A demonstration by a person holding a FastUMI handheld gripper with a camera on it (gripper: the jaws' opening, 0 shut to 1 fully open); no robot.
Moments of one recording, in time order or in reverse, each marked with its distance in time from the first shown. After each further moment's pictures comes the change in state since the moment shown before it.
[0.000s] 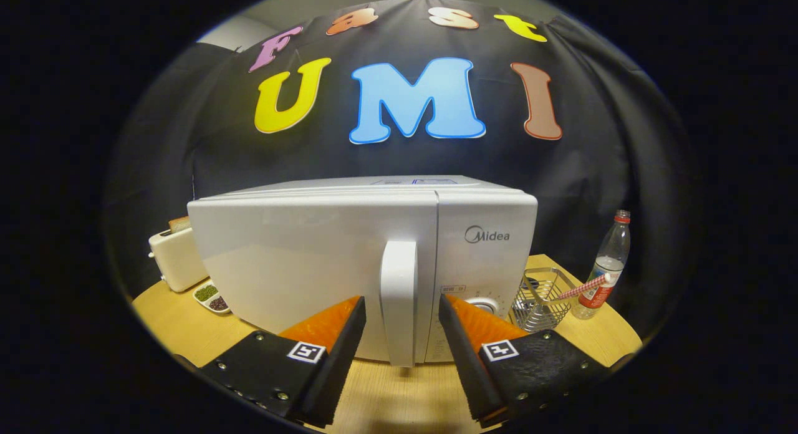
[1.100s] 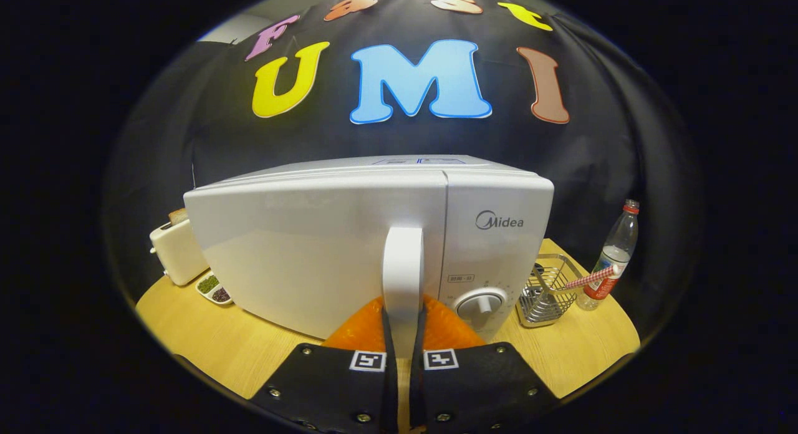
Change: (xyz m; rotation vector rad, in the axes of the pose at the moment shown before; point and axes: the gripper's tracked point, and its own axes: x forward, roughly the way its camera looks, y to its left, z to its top) arm -0.003 0.002 -0.003 0.002 0.106 0.006
